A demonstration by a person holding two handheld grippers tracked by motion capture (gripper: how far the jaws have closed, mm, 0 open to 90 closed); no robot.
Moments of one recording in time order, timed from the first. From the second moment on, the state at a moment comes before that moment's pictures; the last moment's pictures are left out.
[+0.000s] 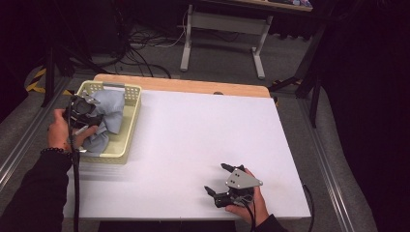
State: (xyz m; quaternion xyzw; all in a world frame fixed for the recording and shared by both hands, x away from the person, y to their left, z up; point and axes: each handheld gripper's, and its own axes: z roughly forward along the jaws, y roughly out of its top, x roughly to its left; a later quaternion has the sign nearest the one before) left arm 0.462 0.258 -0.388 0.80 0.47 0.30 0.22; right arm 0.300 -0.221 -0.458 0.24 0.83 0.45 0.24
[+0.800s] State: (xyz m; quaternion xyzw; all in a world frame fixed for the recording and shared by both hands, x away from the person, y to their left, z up) left arm 0.400 0.206 -0.307 0.75 0.38 0.35 0.42; right arm 0.301 -0.241 -0.449 0.28 0.78 0.48 0.29
